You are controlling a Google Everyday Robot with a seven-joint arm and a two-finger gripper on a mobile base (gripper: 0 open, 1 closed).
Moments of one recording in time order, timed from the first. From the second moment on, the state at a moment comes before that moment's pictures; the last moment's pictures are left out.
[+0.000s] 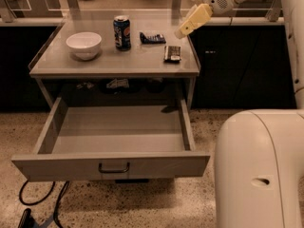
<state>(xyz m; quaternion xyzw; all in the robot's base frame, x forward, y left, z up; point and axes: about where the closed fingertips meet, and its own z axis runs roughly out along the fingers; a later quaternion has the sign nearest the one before) 0.743 -0.115 1.002 -0.55 0.69 0.17 0.44</state>
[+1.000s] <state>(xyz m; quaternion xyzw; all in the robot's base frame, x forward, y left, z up) 0.784 -0.107 1.002 -0.55 0.71 0.08 0.44</state>
